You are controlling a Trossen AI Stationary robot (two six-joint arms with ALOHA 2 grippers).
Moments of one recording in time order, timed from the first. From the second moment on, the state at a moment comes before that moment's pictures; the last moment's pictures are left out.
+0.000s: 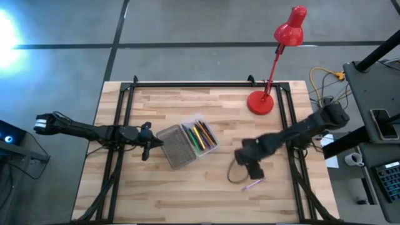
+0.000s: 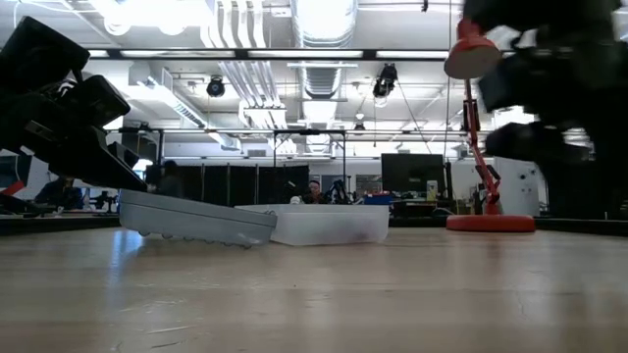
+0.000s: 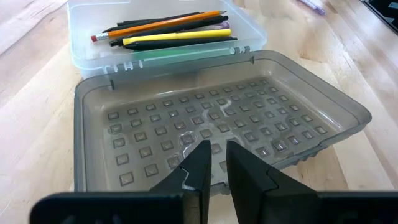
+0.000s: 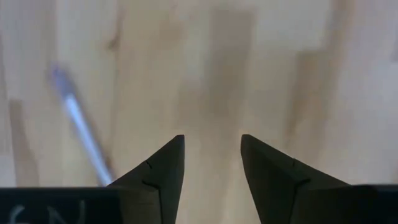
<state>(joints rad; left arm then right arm) -0.07 0.52 0.01 0.03 -0.08 -0.20 0.33 1.51 0.86 -0.73 -0.10 0.26</state>
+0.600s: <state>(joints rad) -0.07 0.52 0.01 0.03 -0.08 -0.20 0.65 1.51 0.78 -0.66 -0.05 0.45</state>
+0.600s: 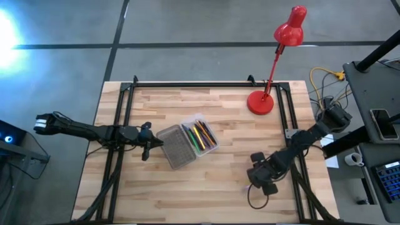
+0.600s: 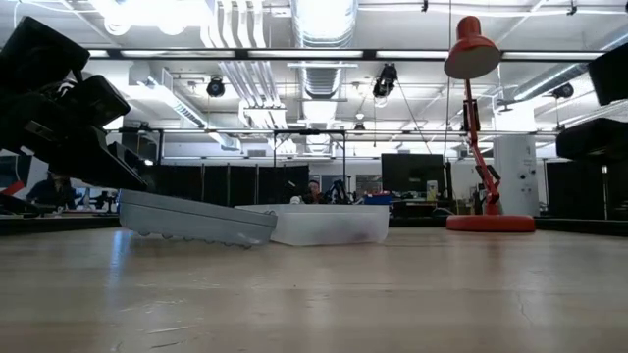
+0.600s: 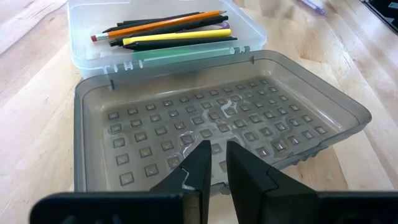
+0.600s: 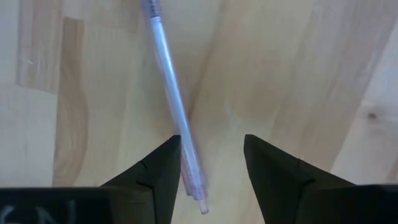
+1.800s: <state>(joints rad) -0.07 0.52 0.01 0.03 -0.08 -0.20 0.68 1.57 0.67 -0.47 0.17 1.07</state>
